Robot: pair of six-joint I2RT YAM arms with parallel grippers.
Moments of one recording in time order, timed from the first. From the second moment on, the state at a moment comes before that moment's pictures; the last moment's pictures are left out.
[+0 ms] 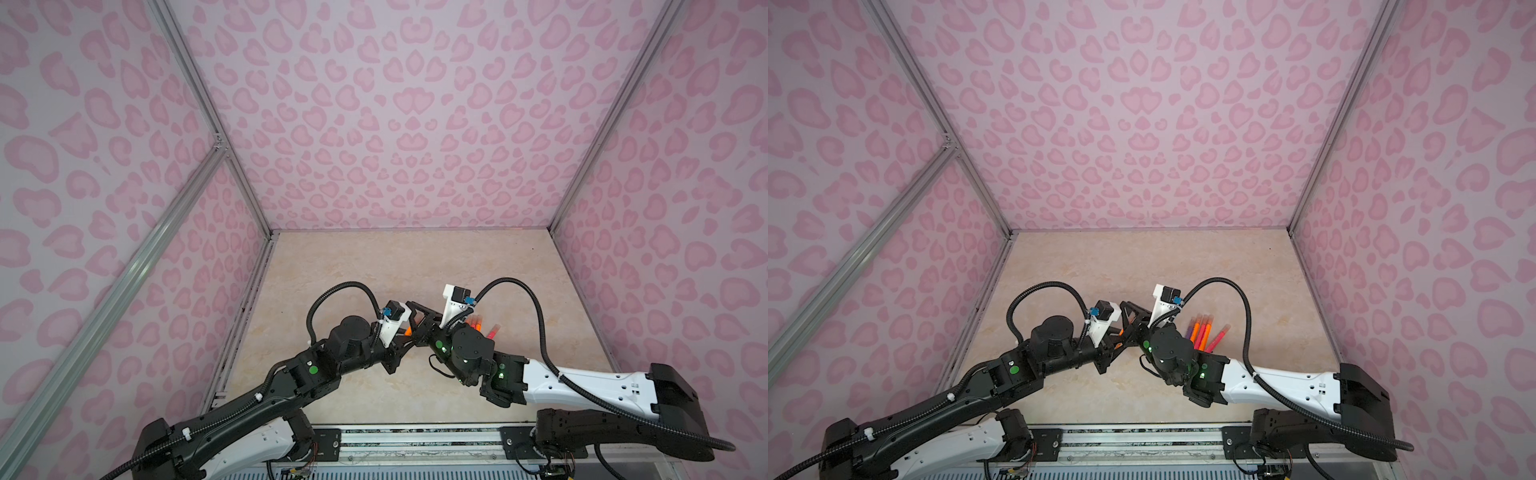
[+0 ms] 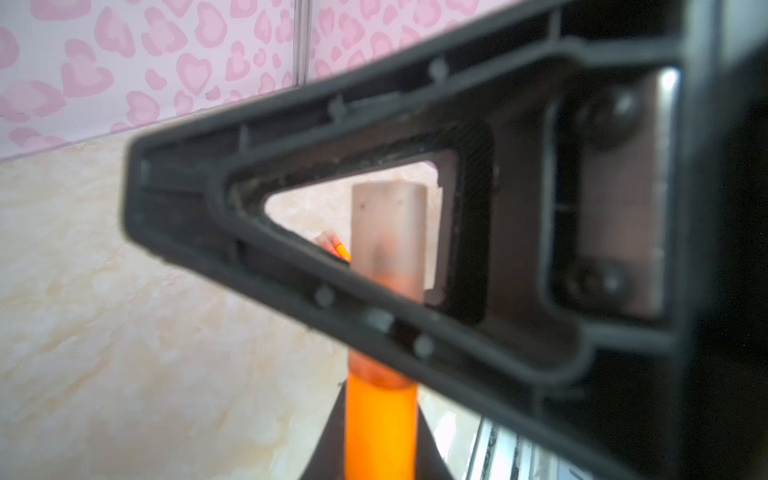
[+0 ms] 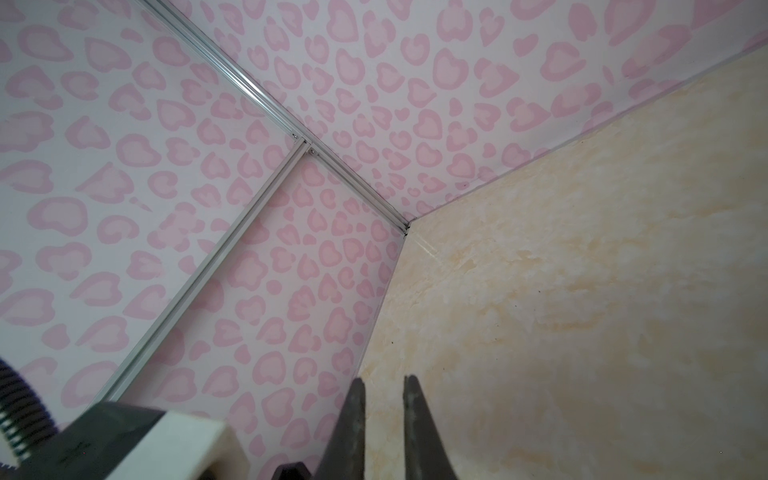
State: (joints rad) left arm -0.93 0.90 0.64 -0.06 0.17 -0.23; right arm 1.23 1.18 0.77 0.33 0.59 0.91
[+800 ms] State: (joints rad) left arm -0.96 0.90 0.63 0.04 0.04 -0.33; right arm 1.24 1.22 0.83 0.23 0.54 0.81
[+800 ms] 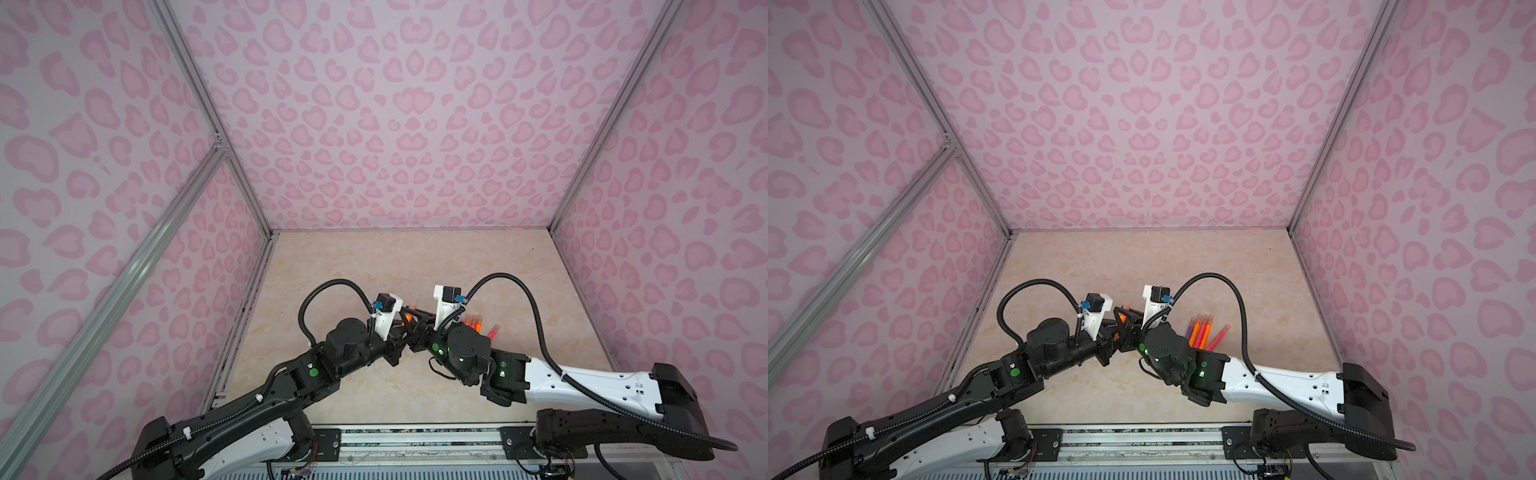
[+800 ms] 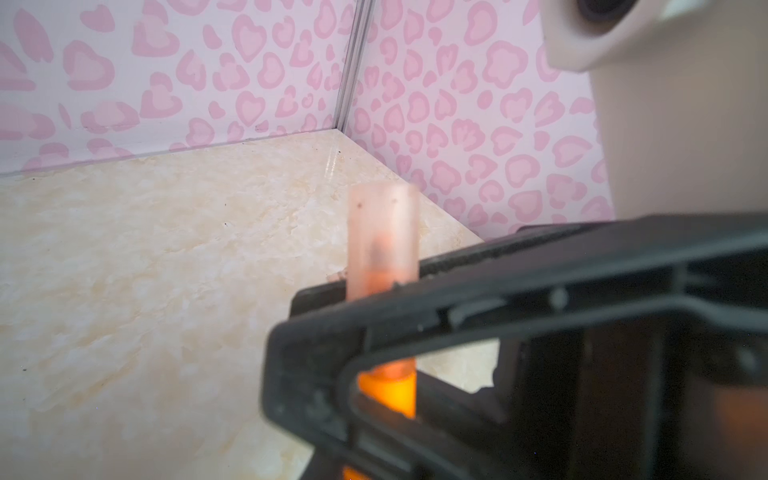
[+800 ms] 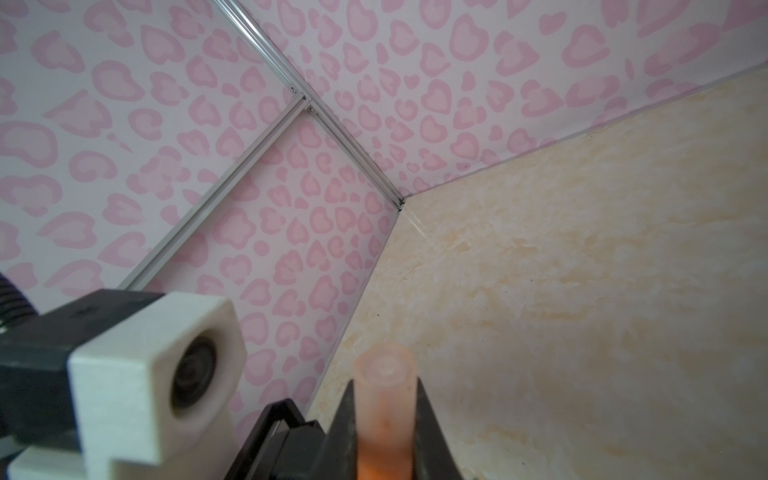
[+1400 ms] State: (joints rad) left arm -0.96 0.93 0.59 0.07 0.01 -0.34; right arm 0.97 1.26 0.78 0.08 0.47 0.86
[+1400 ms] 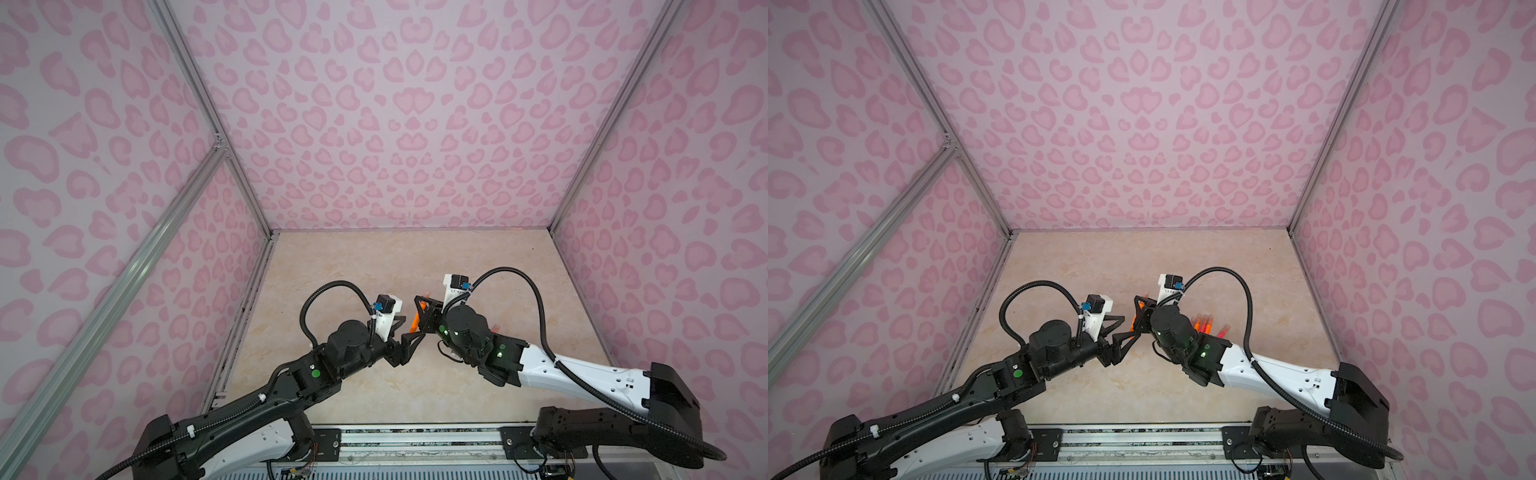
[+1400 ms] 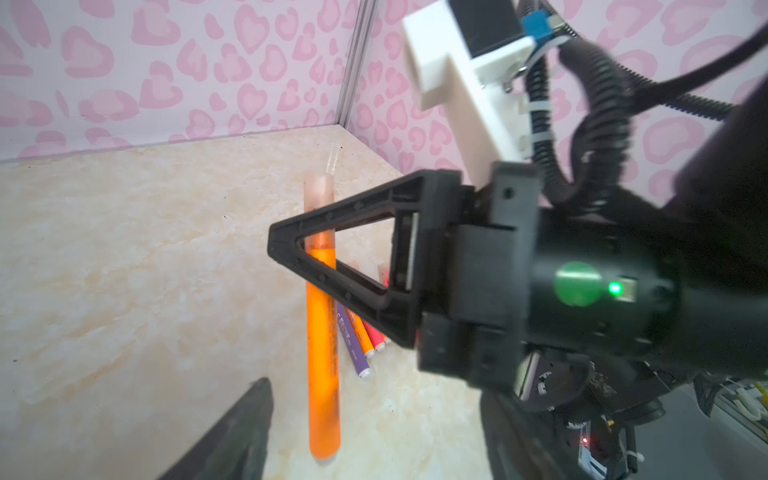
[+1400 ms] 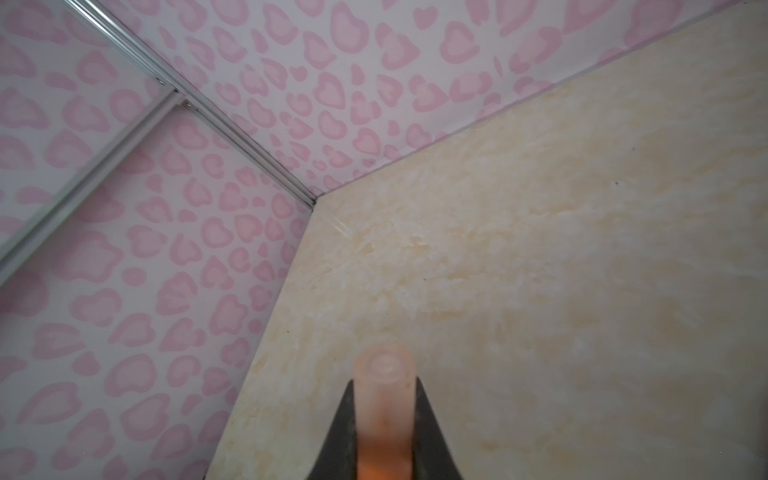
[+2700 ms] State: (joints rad) left arm -0.83 0.85 0.48 0.02 -0.29 -0.50; right arm 0.77 1.60 0.69 -0.04 0.34 1.01
